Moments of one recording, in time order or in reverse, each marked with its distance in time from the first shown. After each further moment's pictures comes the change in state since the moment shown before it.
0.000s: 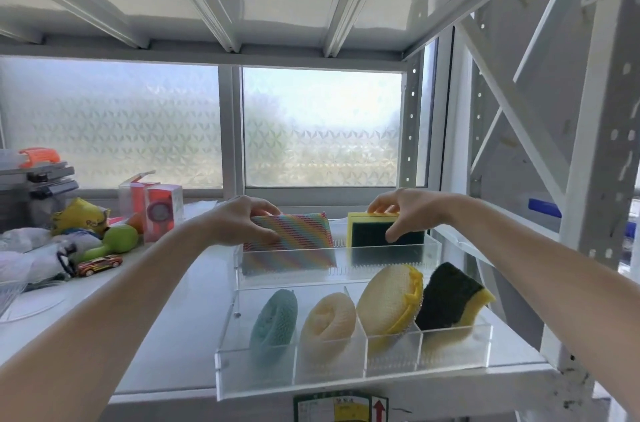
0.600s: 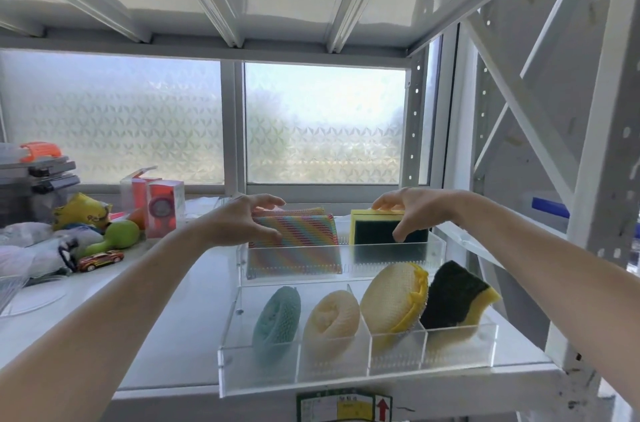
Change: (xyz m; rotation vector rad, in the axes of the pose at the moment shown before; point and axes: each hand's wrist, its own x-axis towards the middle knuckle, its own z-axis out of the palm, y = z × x) left_hand 0.000 -0.011 0.007 -0.080 0.040 0.043; right_hand 0.003 0.003 0.000 -0.042 -0.031 0.016
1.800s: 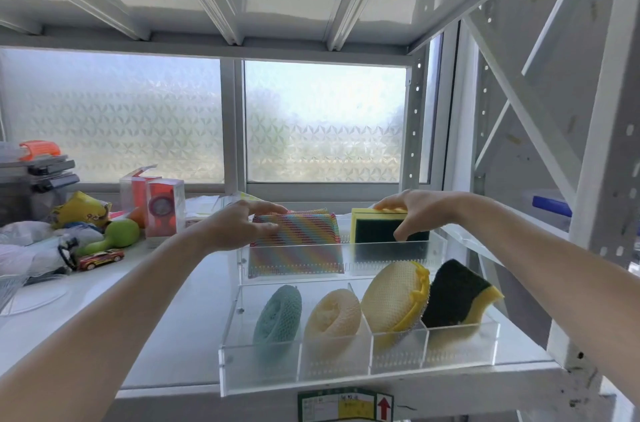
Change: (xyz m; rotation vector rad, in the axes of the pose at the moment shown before) left_hand -0.005 -0.001 0.004 0.067 0.020 0.005; right_hand 0.002 0.004 0.004 0.011 -0.037 0.045
